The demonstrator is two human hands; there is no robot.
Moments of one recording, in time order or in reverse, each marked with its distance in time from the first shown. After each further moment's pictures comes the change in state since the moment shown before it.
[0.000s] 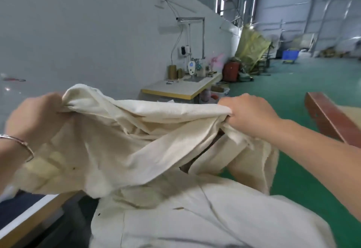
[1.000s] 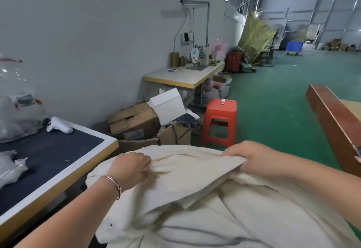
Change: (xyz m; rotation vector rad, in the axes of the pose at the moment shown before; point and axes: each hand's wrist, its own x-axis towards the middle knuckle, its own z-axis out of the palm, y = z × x) left_hand -0.109 0.099 0.138 0.220 -0.557 0.426; right_hand -0.062 -0.029 0.054 0.618 -0.507 -0.077
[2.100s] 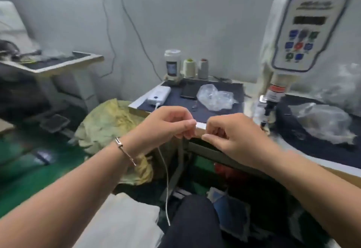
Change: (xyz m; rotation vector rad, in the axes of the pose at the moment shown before) left_hand -0.519 -0.054 -0.079 -0.905 0.750 -1.170; right_hand 0.027 -0.475 0.248 0.106 -0.348 -1.466
